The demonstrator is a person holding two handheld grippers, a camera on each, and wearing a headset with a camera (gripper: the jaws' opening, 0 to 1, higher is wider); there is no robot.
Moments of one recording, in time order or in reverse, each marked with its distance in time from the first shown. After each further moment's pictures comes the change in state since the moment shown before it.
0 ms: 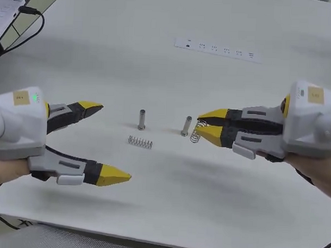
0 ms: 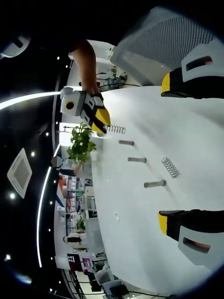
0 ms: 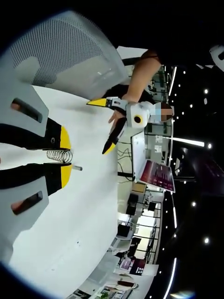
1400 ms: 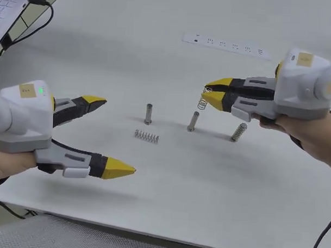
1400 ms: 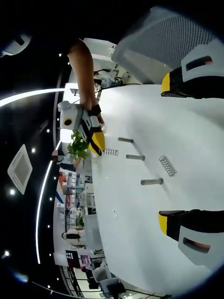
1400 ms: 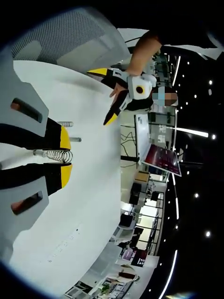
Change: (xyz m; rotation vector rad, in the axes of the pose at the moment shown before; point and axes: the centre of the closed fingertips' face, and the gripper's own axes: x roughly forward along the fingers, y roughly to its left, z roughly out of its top) left arm -0.004 0.002 -0.006 -0.022 -0.005 0.022; right arm 0.025 -0.063 -0.004 0.007 0.033 -0.103
